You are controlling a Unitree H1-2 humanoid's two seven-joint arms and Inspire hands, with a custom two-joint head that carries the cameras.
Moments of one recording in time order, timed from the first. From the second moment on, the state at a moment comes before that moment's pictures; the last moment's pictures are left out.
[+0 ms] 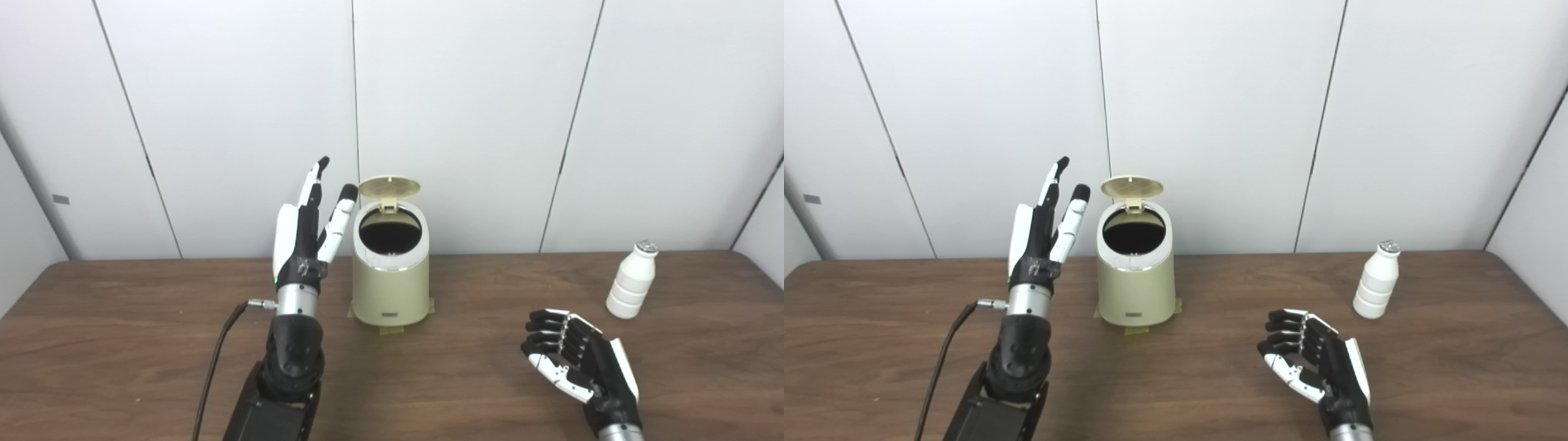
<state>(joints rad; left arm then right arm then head) -0.51 0.00 -0.07 0.17 0.27 -0.08 0.25 -0.07 -0.08 -0.07 0.03 -0.07 -0.12 -0.06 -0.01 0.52</state>
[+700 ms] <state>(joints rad) -0.11 0.04 0.11 -0.04 -0.06 -0.30 0.12 -0.08 -0.07 -0.08 0.04 -0.07 -0.12 -0.06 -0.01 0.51</state>
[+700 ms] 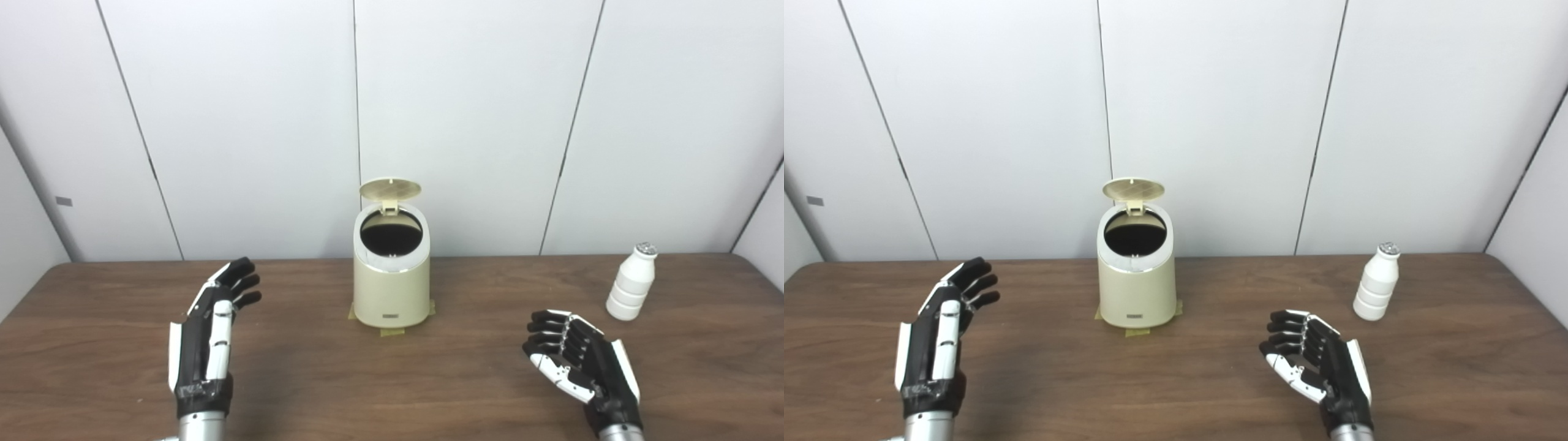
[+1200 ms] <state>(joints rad) -0.06 0.06 0.12 0.02 -0.09 -0.41 0.06 -0.08 -0.07 -0.08 0.05 -0.06 -0.16 -0.08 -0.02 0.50</state>
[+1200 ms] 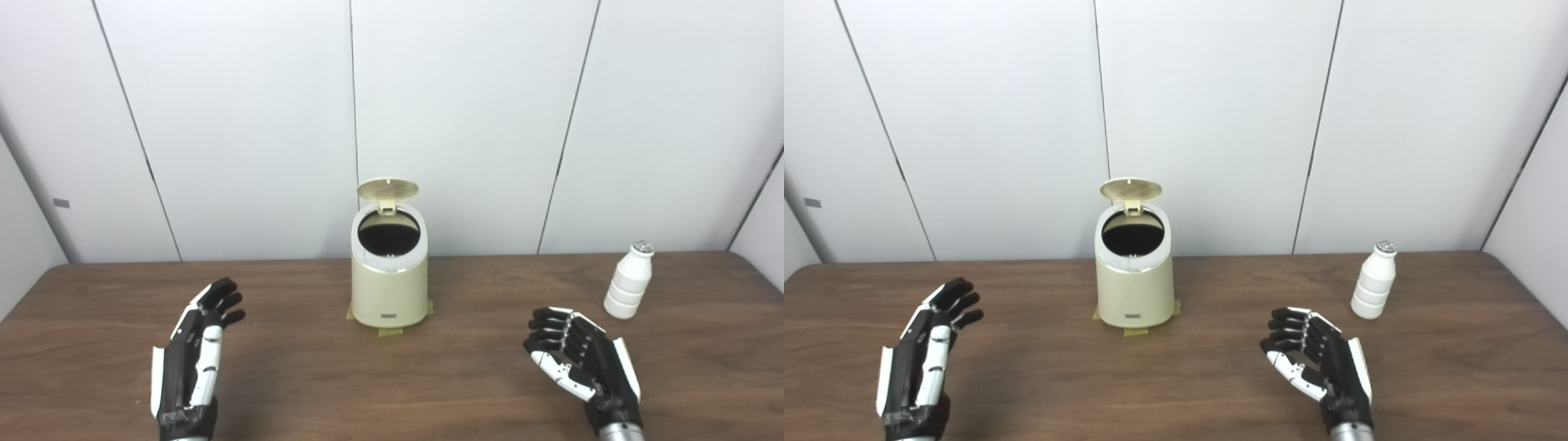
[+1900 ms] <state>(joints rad) -0.06 0.05 0.12 0.05 -0.06 -0.42 0.04 -0.21 -0.18 -0.19 -0.23 -0.15 -0.35 -0.12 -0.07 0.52</state>
